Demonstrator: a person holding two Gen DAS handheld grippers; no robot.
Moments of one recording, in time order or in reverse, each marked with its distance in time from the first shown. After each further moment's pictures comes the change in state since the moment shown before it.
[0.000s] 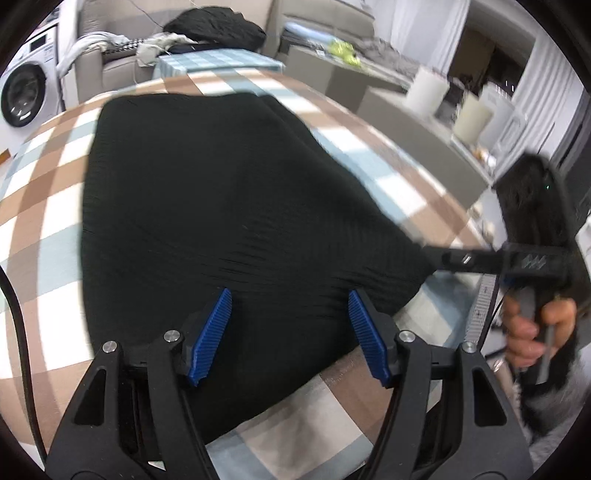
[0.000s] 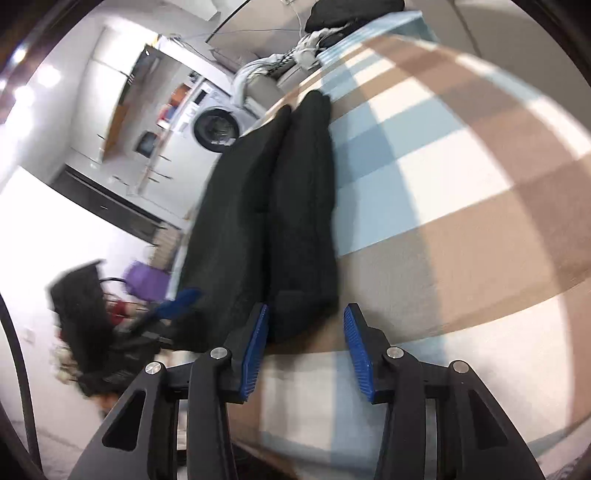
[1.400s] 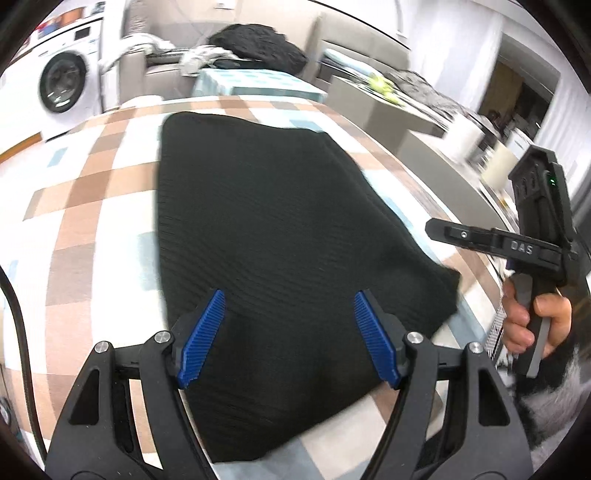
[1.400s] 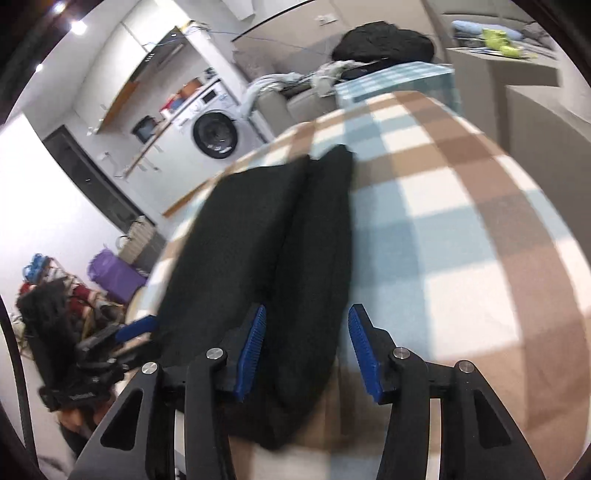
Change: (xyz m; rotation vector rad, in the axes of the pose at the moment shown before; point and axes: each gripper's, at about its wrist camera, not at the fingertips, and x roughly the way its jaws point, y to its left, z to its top) left arm -0.043 0.055 0.007 -0.156 -0.130 0.090; right arm 0.027 0.044 0.063 -0.230 -0.084 -0.160
